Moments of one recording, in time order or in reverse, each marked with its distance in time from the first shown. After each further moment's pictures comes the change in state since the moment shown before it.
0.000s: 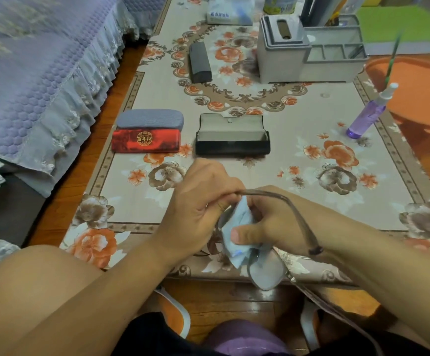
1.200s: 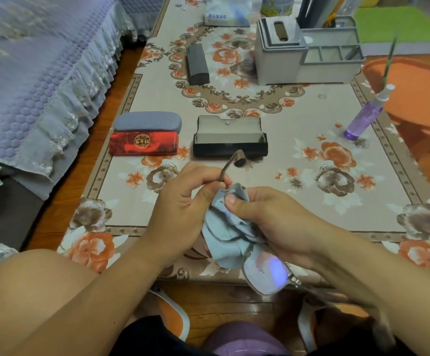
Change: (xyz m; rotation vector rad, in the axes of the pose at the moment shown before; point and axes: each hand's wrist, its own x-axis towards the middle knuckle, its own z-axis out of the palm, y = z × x) left_hand 0.002 0.005 -0.008 -0.192 0.078 -0.331; right_hand 0.003 0.000 0.012 0.585 0.044 0.130
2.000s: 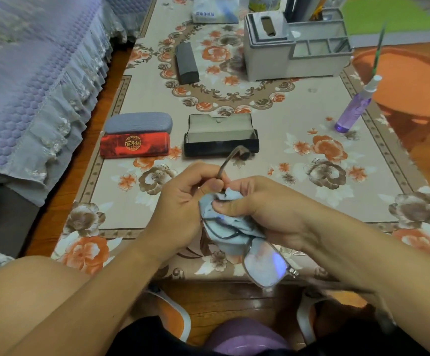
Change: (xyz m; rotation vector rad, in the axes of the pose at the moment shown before) left_hand 0.005 -0.008 0.012 -0.179 -0.110 -0.090; right_hand 0.002 -0.015 -0.004 0.001 -0.033 0.033
